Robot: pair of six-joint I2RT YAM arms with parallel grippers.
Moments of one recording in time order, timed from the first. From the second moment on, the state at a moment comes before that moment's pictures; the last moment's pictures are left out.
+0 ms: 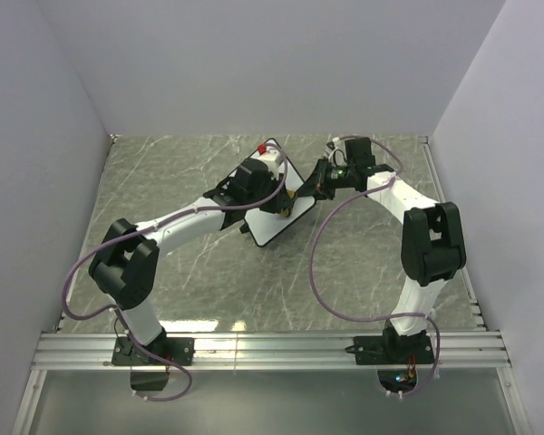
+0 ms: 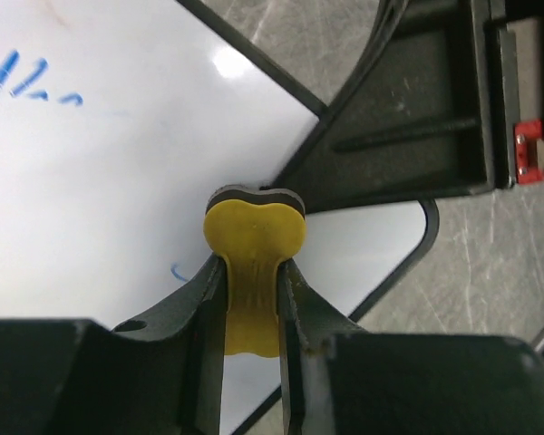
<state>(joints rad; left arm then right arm) -0.69 1.73 1.26 -0.05 0.11 -0.43 0.23 1.83 1.32 -0.30 -0.84 0.69</state>
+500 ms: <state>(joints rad) -0.57 1.73 1.16 -0.03 0.22 -0.51 0.24 1.84 1.33 -0.24 -0.81 0.71</state>
